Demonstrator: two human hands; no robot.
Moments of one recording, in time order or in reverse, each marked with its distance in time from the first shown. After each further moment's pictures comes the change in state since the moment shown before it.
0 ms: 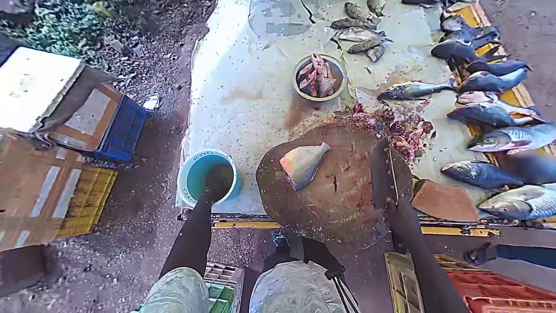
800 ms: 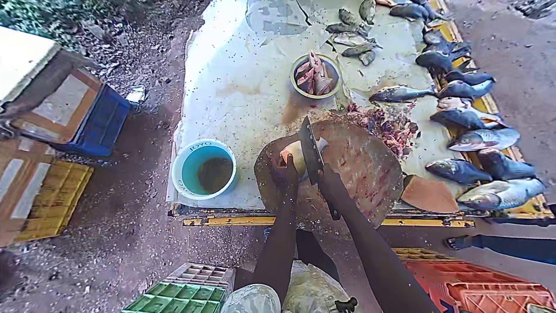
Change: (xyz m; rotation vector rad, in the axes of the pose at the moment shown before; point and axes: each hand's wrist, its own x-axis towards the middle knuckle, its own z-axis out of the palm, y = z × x) left_hand -0.038 0.283 0.097 -1.298 0.612 -0.029; right_hand -0.023 -0.184 0.092 -0.104 -0.271 -0.166
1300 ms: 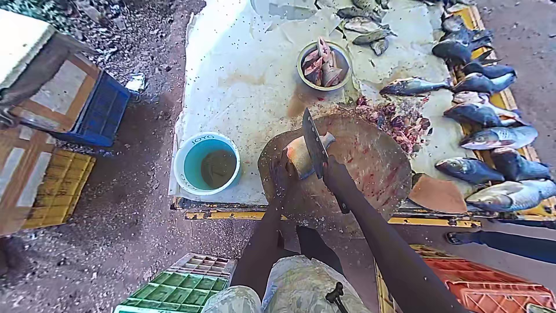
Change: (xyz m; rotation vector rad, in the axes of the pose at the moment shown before) left_hand 0.010 -0.011 -0.058 0.465 -0.284 0.507; right_hand 0.010 -0.015 -0.009 -0.130 0.004 -0.012
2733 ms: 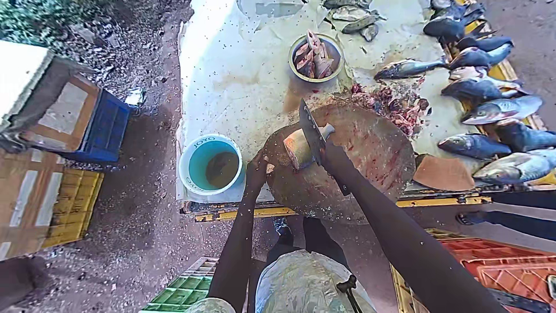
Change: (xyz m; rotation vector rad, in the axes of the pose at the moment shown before) left_hand 0.022 -0.052 -0.096 -0.390 -0.239 -0.219; right_hand 0.010 -0.018 -0.004 -0.023 0.052 0.031
